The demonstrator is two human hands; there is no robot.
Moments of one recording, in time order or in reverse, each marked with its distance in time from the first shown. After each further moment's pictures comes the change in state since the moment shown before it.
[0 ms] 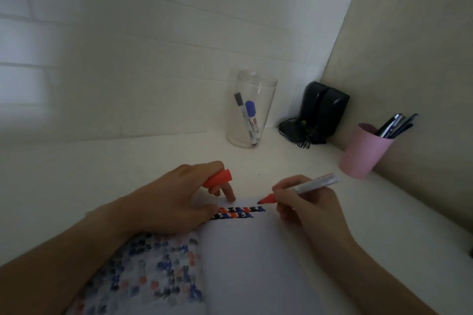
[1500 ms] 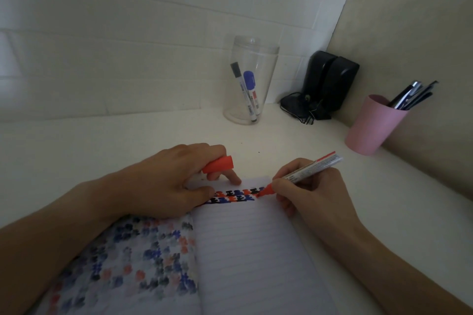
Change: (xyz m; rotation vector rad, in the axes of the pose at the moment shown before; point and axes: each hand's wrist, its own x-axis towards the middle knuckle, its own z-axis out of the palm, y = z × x) left_hand 0.007 -0.016 0.005 0.032 -0.080 0.071; right_hand 0.002 0.013 -0.002 -0.285 -0.001 -0.082
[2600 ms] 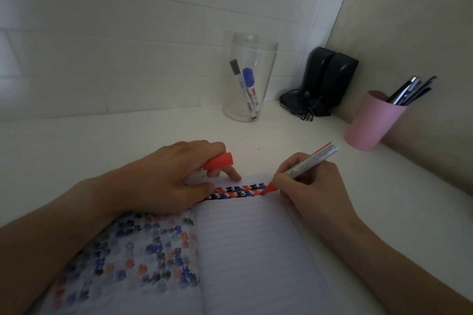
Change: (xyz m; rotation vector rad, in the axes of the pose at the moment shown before) left_hand 0.001 0.001 0.000 0.019 -0.010 -0.016; right_hand -0.001 -0.005 0.002 0.001 0.022 0.007
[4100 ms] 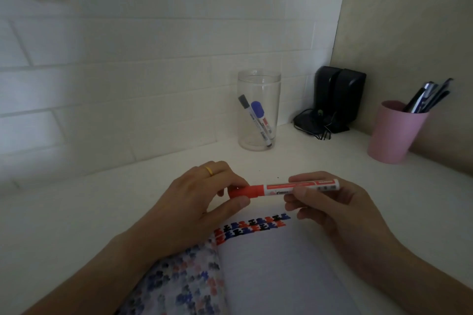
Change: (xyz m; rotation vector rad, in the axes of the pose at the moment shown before) left_hand 0.006 0.010 -0.005 0.222 0.277 -0.003; right_hand 0.003 -0.001 -0.006 0.637 -0.121 0.070
